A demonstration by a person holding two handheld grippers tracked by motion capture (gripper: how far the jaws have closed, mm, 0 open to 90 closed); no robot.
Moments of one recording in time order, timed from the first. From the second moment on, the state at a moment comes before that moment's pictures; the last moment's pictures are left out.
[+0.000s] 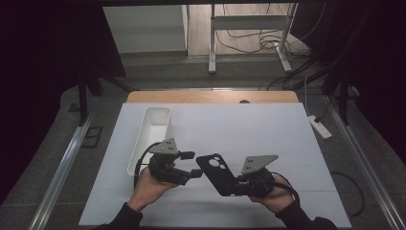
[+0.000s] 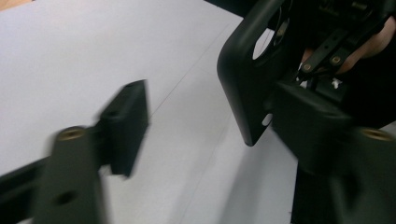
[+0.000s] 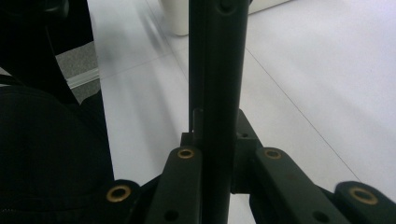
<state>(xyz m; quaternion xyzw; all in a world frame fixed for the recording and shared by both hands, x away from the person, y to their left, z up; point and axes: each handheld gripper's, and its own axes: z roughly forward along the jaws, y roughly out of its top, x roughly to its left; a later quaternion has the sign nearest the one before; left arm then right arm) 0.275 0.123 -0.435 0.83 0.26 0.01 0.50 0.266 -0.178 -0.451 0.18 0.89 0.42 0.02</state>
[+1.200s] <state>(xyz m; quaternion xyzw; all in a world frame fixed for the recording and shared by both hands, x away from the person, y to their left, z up) 0.279 0.123 -0.433 0.82 0.25 -0.06 0.52 0.268 -0.172 -0.457 0.19 0.90 0.40 0.03</state>
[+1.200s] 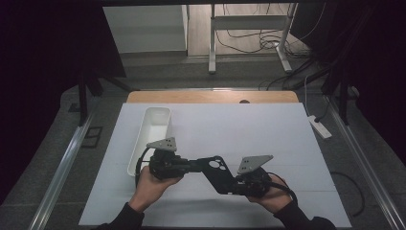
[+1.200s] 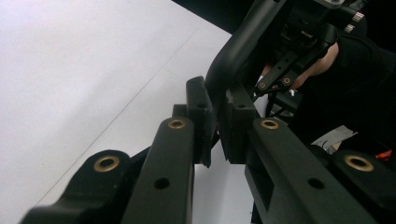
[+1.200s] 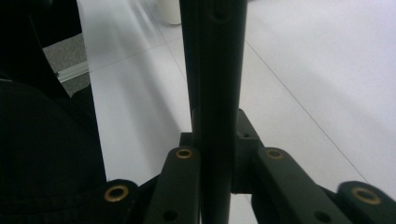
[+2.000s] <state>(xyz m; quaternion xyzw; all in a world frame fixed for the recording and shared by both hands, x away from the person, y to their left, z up) 0.282 0.130 -0.420 0.83 0.26 0.00 0.49 0.268 -0.180 -0.454 0.24 0.89 0.37 0.08</state>
